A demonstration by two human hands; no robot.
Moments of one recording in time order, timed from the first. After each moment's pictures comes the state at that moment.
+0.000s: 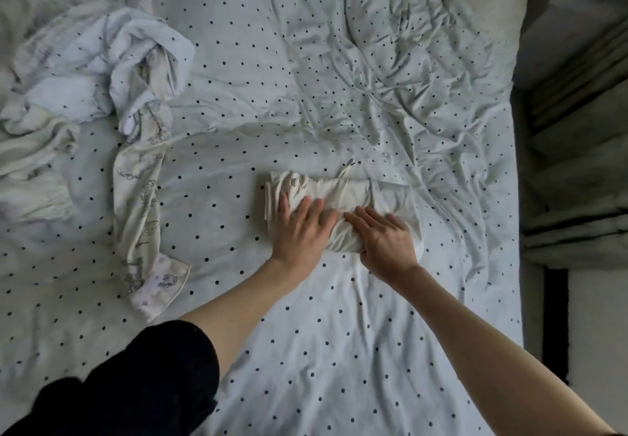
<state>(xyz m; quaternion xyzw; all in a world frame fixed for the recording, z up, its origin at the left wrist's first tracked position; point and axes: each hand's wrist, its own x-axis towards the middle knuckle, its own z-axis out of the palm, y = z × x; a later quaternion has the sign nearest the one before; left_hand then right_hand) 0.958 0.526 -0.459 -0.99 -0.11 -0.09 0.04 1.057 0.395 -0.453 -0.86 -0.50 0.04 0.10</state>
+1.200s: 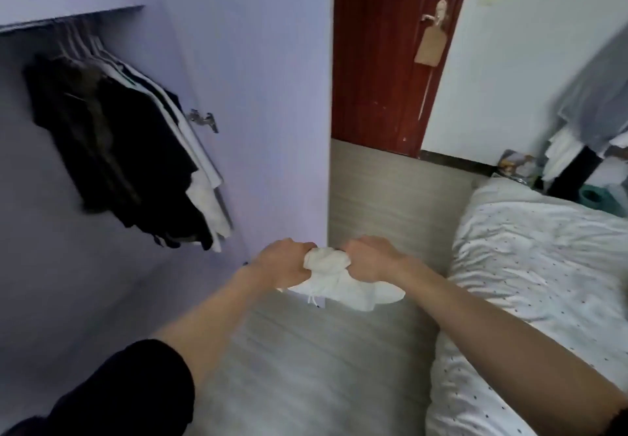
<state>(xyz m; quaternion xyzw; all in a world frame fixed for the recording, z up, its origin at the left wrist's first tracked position) 0.238 0.211 -0.220 -0.52 -0.83 -0.05 -0.18 0.356 0.347 -0.214 -0.17 -0.97 0.10 -0.13</state>
